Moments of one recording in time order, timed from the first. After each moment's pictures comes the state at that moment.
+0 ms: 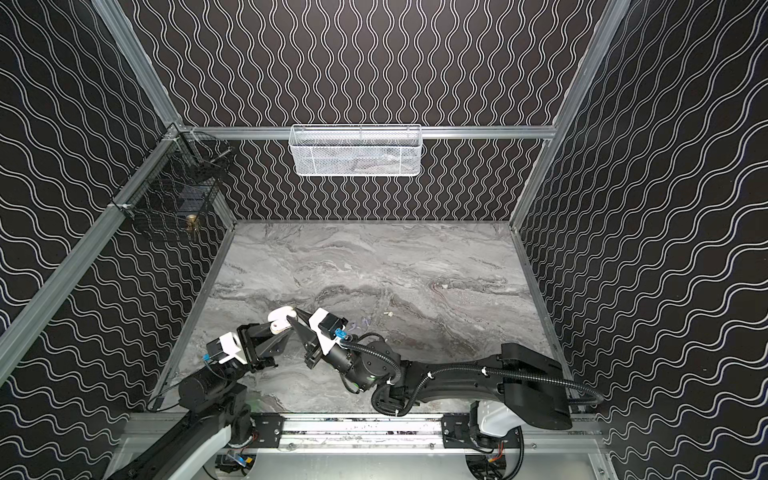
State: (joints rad) left arm -0.33 0.58 0.01 1.36 0.66 -0.33; right arm 1.40 1.46 0.81 1.00 0.36 -0.10
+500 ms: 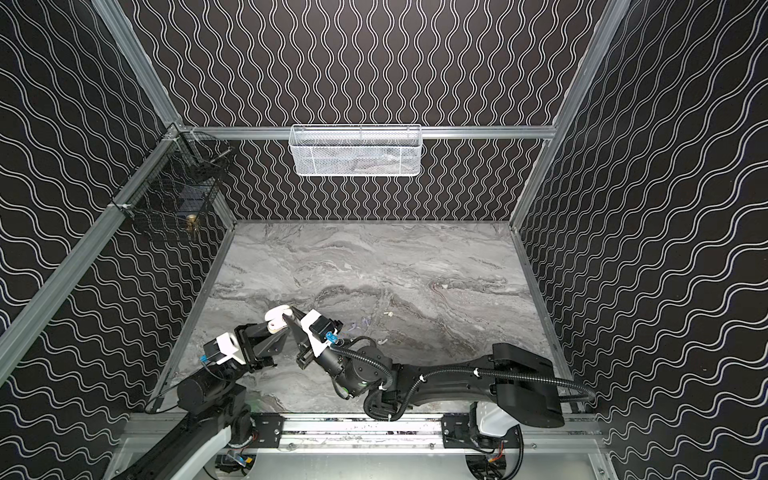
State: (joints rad) left arm -0.33 0.54 0.01 1.33 0.63 -0.33; right arm 1.45 1.51 0.87 1.01 0.51 -0.16
